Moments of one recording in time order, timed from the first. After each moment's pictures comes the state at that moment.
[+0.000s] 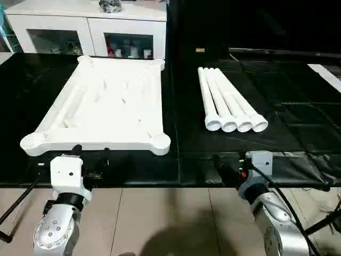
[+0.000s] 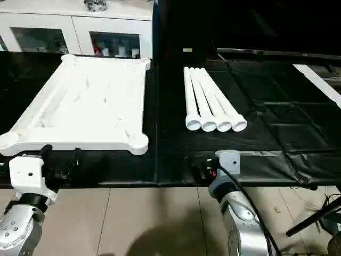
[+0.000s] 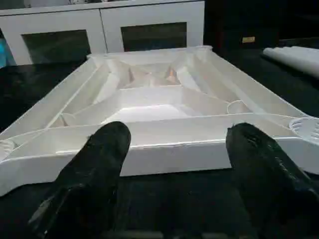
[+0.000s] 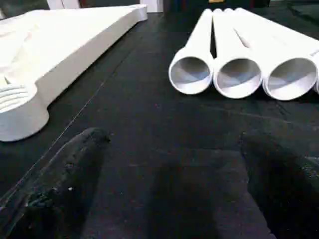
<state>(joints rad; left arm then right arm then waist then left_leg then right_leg) 0.23 0.19 0.11 -0.30 -0.08 0.10 -0.13 0.03 0.00 -0.11 -0.03 0.09 0.23 0.34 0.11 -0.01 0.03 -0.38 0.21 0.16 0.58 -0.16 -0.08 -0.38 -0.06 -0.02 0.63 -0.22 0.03</state>
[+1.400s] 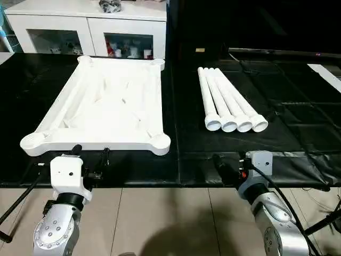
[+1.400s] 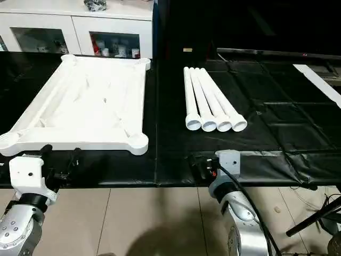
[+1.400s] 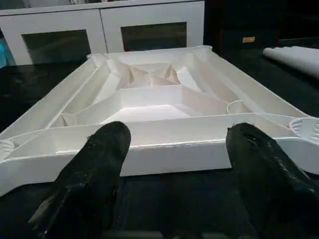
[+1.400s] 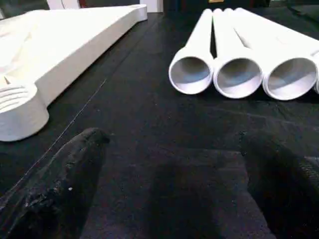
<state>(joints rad) 0.23 0.19 0.11 -0.30 -0.08 0.10 -0.13 0.03 0.00 -0.11 -0.03 0.09 0.23 0.34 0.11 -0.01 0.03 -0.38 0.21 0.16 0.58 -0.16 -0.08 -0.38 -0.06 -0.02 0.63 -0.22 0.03</state>
